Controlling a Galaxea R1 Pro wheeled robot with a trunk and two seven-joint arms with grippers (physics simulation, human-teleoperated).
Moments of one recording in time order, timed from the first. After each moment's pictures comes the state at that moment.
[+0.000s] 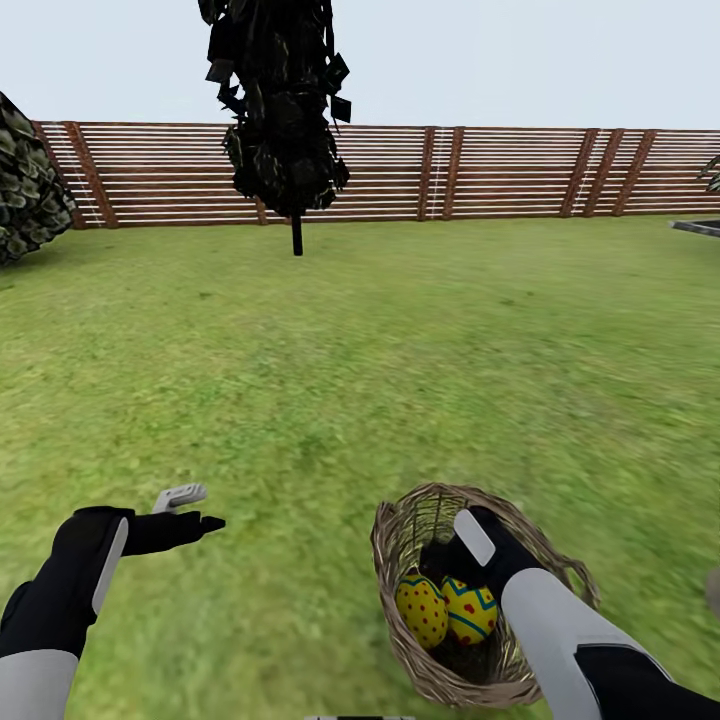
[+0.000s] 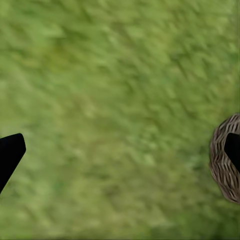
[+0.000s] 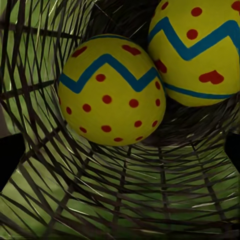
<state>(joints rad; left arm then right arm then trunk) -0.54 0.19 0.25 -1.17 -0.06 1.02 -0.52 -0.83 0.09 -0.03 -0.41 -0.57 0.81 -0.43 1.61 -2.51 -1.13</state>
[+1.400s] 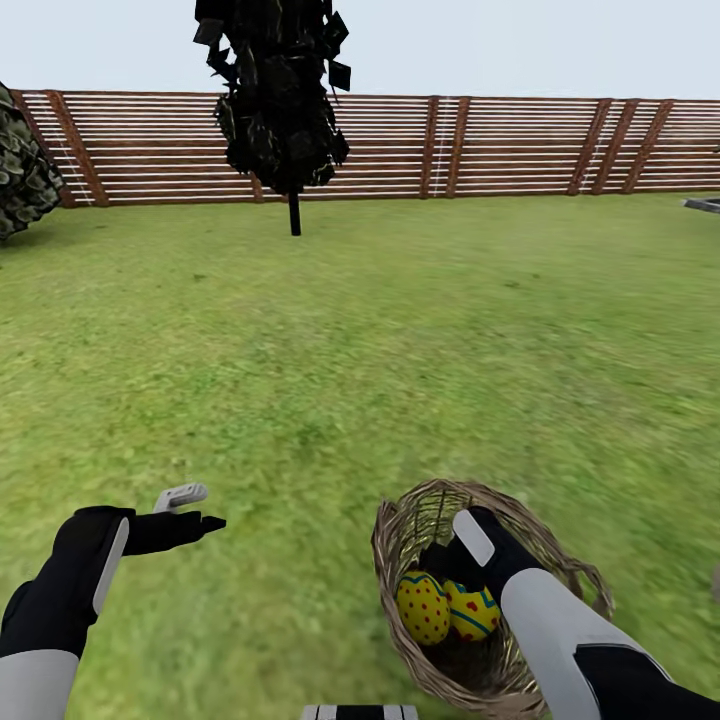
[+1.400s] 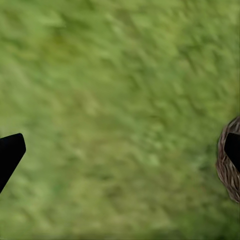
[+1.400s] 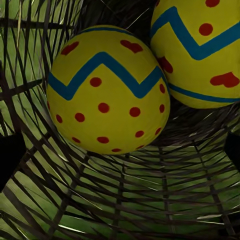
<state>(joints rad) -0.54 0.19 0.25 -1.17 -0.06 1.02 -0.52 -0.83 0.09 -0.03 -0.41 -0.57 0.83 -0.43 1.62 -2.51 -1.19</state>
